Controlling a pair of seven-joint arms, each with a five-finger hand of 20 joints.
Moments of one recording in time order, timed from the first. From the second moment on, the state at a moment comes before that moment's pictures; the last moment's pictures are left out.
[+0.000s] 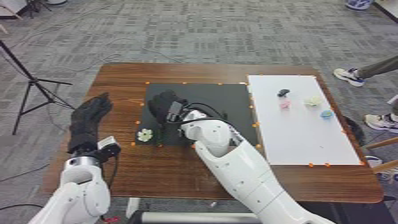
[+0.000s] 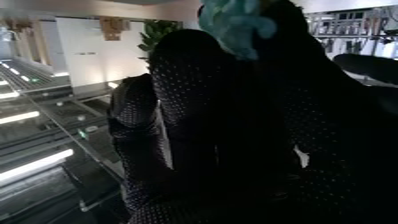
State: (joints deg) left arm 110.0 -60.5 -84.9 -110.9 54.1 29.6 13.2; right arm -65.5 -90.1 51.9 -69.7 -167.0 2.1 -13.4
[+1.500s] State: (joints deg) left arm 102.3 -57.9 -83.6 -105.4 51.9 24.6 10.3; right arm -60.5 -81.1 43.5 -81.9 -148.6 -2.2 -5.7
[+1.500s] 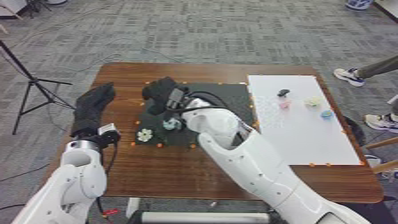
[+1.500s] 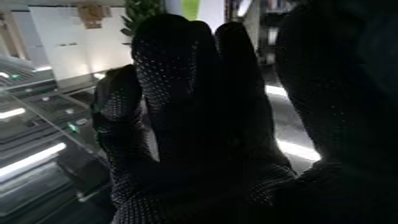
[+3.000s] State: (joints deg) left arm 124.0 -57.4 -100.8 -120.5 55.1 14.6 13.3; right arm -71.2 -74.9 49.2 -93.5 -124.9 -22.2 6.3
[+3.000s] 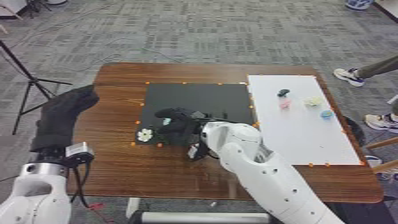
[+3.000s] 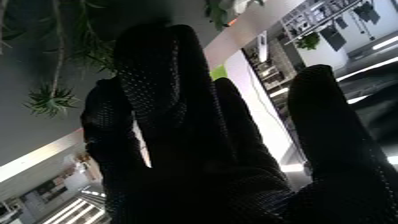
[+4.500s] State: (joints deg) left arm 123.9 -57.5 -100.5 -115.8 57.0 18.8 14.3; right arm -69.3 -77.2 48.8 -95.5 -122.3 -22.0 5.7
